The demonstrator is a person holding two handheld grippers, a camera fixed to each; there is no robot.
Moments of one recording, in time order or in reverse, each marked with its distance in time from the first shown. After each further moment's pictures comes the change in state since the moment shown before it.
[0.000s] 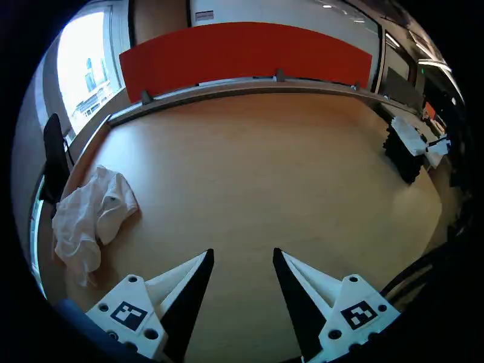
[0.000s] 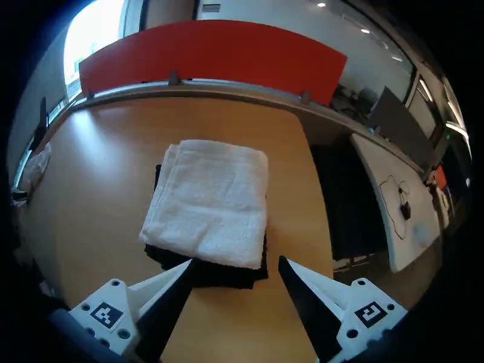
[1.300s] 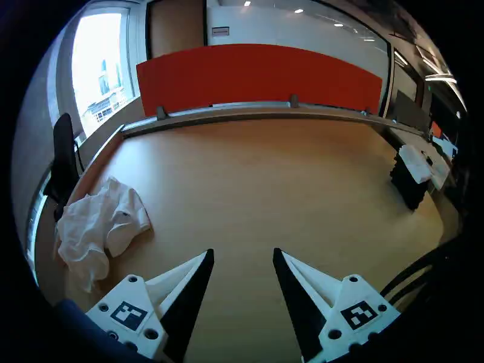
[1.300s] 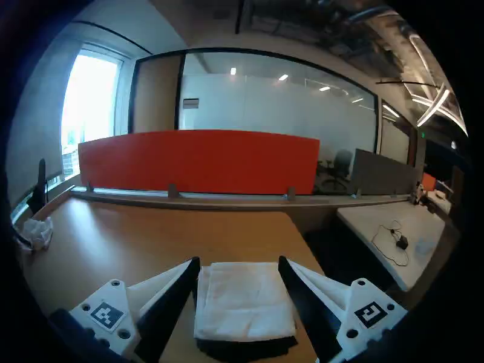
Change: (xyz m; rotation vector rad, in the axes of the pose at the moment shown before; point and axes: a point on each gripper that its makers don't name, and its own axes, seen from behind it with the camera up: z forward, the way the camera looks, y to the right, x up) left arm 0.041 -0.019 -0.009 0.046 0.128 -0.072; right arm 0.134 -0.050 -0.054 -0.066 0.596 0.141
